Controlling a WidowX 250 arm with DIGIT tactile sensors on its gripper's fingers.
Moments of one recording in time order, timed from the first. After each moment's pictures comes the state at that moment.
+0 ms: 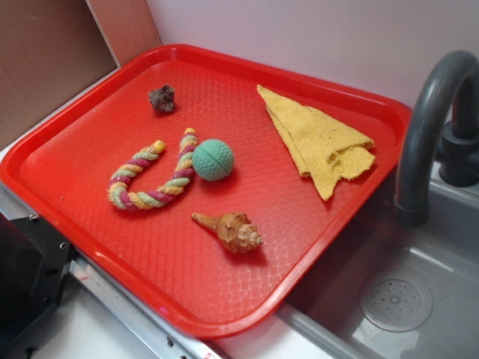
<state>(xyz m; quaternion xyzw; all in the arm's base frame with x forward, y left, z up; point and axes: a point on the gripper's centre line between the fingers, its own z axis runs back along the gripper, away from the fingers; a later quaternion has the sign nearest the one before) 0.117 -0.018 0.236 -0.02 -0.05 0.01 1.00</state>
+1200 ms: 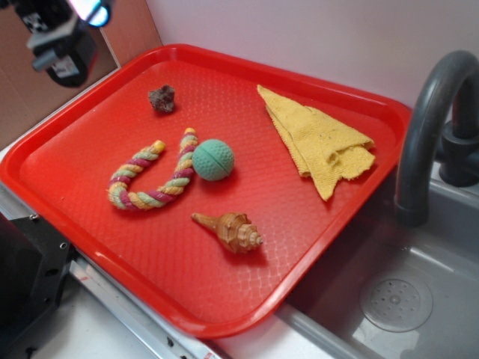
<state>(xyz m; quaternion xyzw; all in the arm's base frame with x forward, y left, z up) 0.182 -0.078 0.183 -0.03 -0.06 -0.42 0.90</state>
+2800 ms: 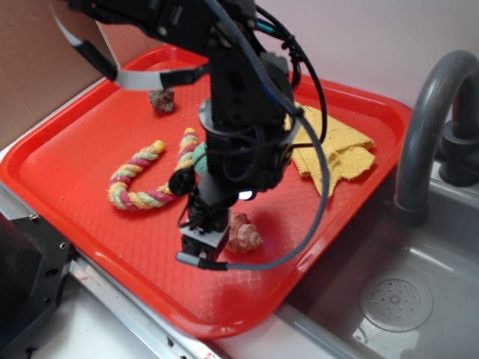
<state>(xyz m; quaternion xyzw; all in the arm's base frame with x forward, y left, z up) 0.184 -0.151 0.043 0.04 0.12 -0.54 0.83</state>
